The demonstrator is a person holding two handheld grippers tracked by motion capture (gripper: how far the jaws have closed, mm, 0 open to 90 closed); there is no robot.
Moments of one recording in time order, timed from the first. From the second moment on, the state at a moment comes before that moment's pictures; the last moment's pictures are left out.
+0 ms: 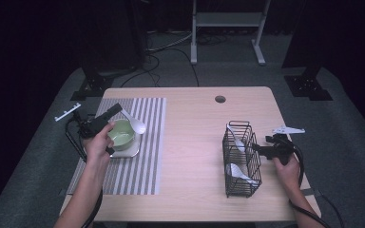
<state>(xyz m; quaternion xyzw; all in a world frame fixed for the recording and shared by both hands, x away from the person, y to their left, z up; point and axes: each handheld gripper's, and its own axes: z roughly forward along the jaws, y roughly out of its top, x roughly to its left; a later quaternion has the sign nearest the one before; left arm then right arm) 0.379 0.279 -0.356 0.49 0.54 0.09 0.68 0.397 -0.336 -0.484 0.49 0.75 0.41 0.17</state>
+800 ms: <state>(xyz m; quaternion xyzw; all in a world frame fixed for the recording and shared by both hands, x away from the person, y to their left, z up) 0.381 0.315 -0.363 0.46 0.58 0.12 0.67 0.398 -0.336 -0.484 0.49 0.75 0.41 0.17</state>
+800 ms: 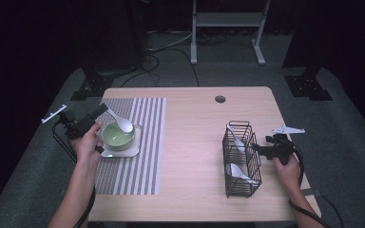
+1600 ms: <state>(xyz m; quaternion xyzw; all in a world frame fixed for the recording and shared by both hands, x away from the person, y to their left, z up) 0.384 0.344 -0.381 0.43 0.62 0.15 0.64 0.398 -0.335 -0.485 0.49 0.75 0.41 0.17</state>
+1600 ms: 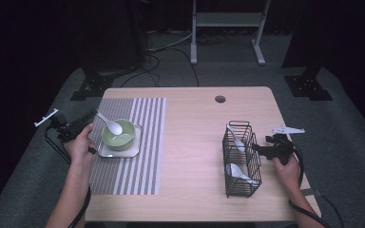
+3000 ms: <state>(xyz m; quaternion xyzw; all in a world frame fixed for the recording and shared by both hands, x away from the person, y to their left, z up) 0.388 0.359 -0.424 0.45 0.66 0.16 0.57 0.398 -0.335 -0.485 0.49 0.75 0.41 0.17</state>
